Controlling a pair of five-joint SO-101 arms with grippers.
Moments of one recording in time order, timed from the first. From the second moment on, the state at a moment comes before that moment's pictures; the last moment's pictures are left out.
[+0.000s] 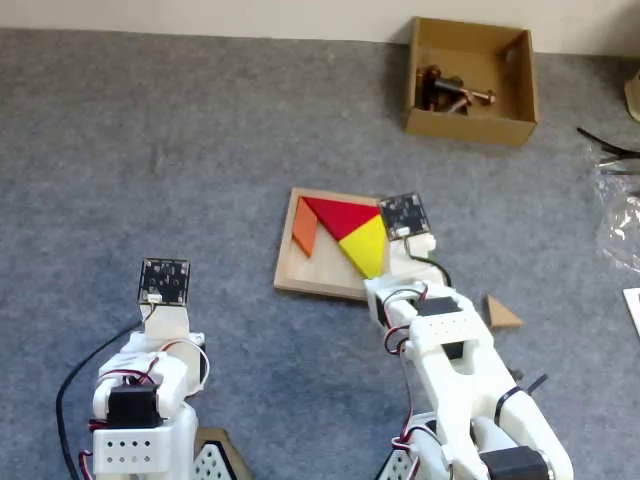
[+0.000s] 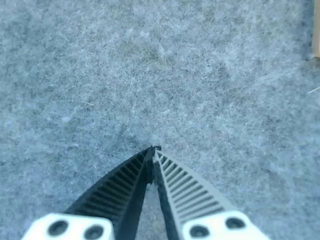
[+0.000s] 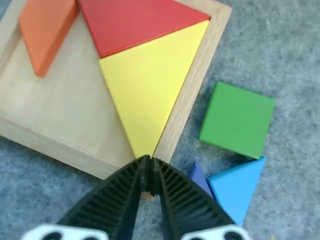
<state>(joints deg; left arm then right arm) -8.3 -104.6 95.9 77.0 1.3 -14.3 -29.3 69.7 23.3 7.8</state>
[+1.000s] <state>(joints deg) -8.3 -104.6 95.9 77.0 1.3 1.5 -25.6 45.8 51.6 7.0</state>
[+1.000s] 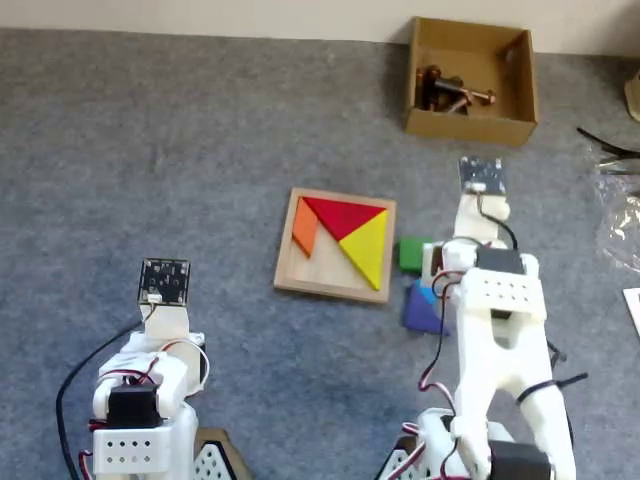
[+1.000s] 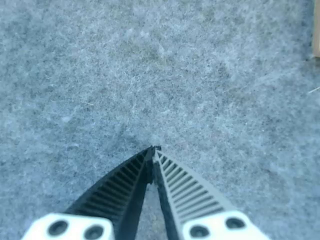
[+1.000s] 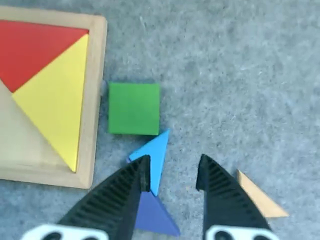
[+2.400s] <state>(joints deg) -8.3 -104.6 95.9 77.0 1.3 -7.3 14.3 6.6 65.5 -6.7</state>
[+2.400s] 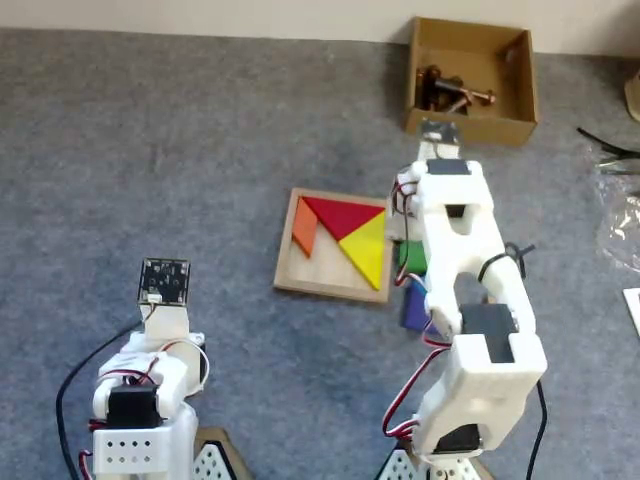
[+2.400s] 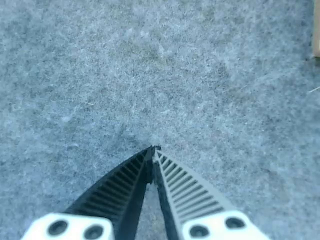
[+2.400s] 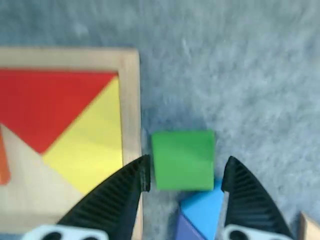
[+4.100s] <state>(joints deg) -8.3 -104.6 95.9 77.0 1.3 -4.7 14.3 15.3 70.2 -7.1</state>
